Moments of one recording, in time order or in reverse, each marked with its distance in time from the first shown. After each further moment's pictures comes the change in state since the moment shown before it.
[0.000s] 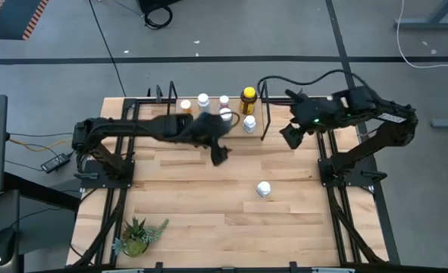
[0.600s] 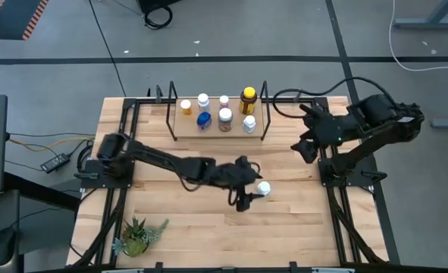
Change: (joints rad) left arm -0.274 0.297 0.001 0.635 0.003 0.056; right arm 0.226 -0.061 -0.010 -0.069 -0.008 0.251
